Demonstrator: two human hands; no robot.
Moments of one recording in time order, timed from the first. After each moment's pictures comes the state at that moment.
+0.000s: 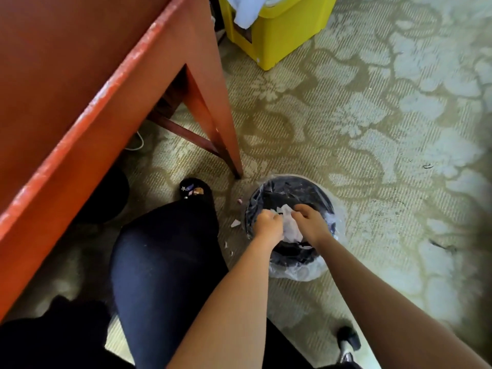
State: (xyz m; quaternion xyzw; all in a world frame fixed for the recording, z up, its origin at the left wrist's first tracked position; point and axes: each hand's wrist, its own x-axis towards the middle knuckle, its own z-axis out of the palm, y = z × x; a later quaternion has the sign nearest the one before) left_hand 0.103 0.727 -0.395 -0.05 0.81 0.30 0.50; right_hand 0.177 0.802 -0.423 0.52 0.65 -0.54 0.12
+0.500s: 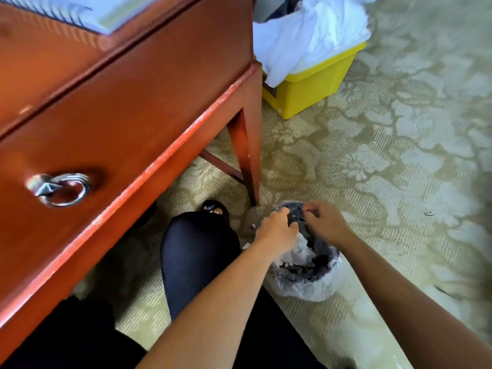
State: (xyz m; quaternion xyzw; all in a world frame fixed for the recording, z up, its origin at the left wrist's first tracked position) left_hand 0.091 0.697 -0.284 0.24 0.84 0.19 0.44; right_hand 0.161 0.810 -0.312 0.35 0.85 -0.39 0.09
